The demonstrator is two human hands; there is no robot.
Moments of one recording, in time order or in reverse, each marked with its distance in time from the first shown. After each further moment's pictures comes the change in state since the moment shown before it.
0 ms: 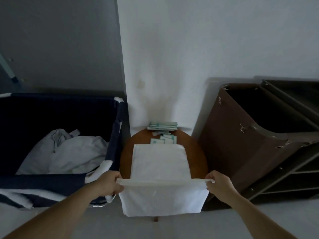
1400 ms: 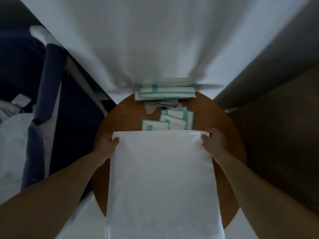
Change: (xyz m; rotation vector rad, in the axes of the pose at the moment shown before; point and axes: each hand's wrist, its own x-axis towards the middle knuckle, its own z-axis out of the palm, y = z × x) left_hand 0.451 0.008 0.005 -0.214 0.204 -0.439; right_hand 0.462 0.017 0.122 0.105 0.009 0.327
